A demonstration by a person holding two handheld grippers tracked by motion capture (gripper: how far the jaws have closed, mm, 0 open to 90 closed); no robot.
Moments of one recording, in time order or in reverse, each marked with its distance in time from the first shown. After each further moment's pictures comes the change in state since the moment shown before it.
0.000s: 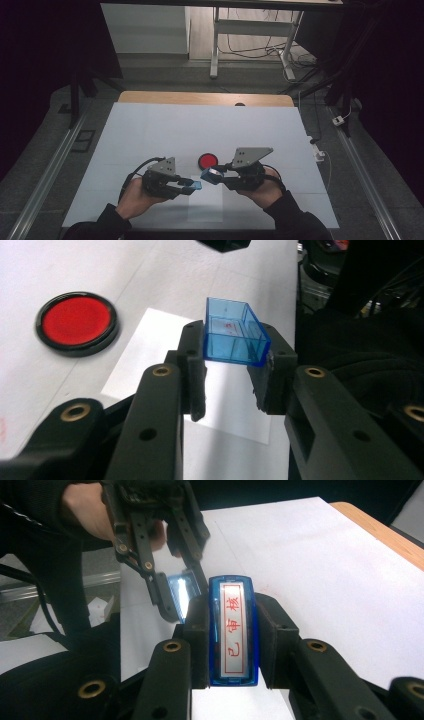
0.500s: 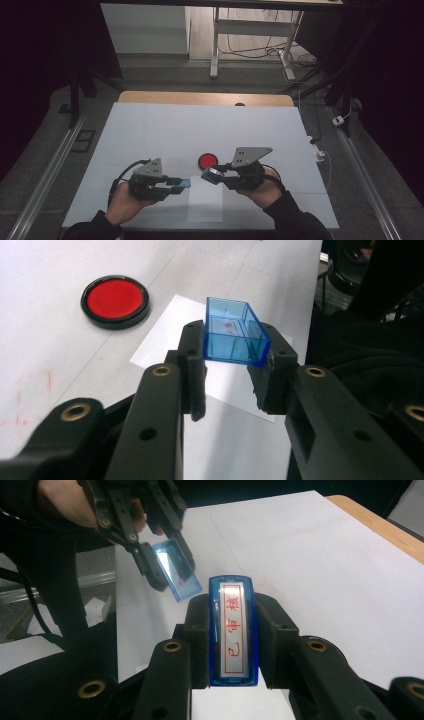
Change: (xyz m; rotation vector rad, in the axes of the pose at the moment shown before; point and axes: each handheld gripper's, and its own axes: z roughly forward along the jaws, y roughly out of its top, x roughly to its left) left arm -0.010 -0.017 -0.026 -0.033 0.099 -0.073; right arm -0.001 -0.002 0.002 0.007 -0.010 0.024
